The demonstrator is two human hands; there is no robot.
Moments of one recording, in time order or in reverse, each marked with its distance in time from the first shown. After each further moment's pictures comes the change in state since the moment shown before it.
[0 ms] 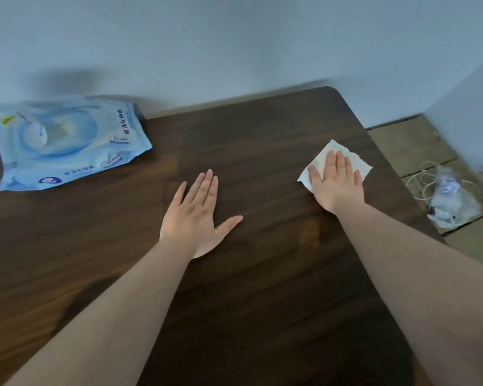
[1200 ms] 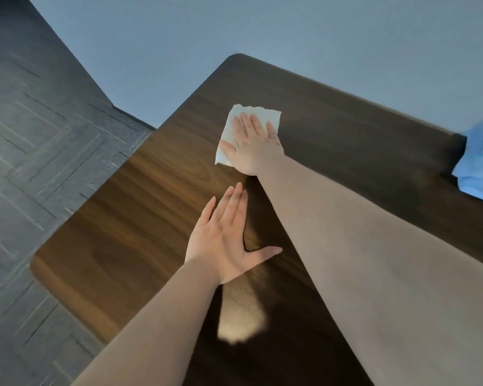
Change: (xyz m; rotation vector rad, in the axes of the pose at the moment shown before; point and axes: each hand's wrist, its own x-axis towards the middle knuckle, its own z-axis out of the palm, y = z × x) left_hand -0.381 -0.329 0.072 -0.300 0.141 -0.817; right_hand -0.381 -0.650 0.170 -0.296 -0.079 -1.418
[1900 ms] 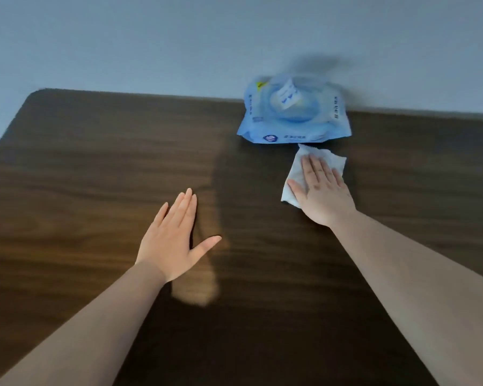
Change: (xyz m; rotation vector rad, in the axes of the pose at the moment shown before) left_hand 0.019 0.149 0.015 0.177 -0.067 0.421; right_hand -0.327 0.278 0.018 0.108 -0.003 0.678
